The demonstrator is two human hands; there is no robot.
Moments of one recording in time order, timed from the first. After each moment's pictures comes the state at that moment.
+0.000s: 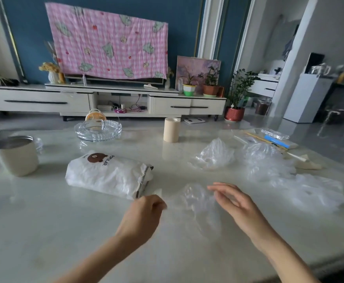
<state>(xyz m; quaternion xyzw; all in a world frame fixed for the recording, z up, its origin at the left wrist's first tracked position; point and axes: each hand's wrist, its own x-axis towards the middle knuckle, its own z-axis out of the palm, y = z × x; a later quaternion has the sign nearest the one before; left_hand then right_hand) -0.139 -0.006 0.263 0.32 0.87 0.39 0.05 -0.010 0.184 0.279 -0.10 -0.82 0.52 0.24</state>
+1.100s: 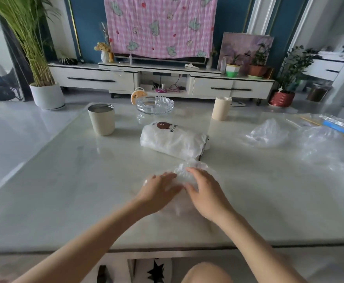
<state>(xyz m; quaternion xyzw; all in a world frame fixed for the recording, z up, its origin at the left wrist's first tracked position) -0.146 -0.135 0.244 0.30 0.90 0.30 0.07 -0.073 0.003 0.253 -0.05 -0.95 0.25 0.16</state>
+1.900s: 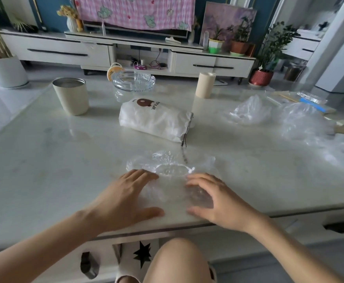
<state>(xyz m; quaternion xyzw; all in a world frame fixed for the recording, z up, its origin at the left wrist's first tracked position) -0.129 -0.186 0.223 0.52 0.82 0.23 -0.08 -0.010 0.042 0.240 0.03 -0.96 0.28 0.03</state>
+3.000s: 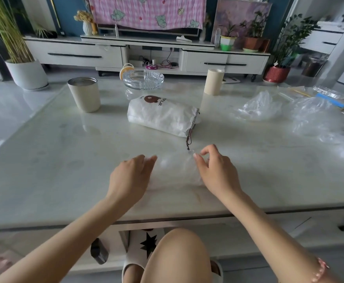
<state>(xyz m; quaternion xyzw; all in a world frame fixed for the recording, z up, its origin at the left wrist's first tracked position) -0.117 -0.157 0.241 0.20 0.92 0.32 -0.08 -0.049 0.027 0.247 -0.17 -0.93 0.23 0.21</state>
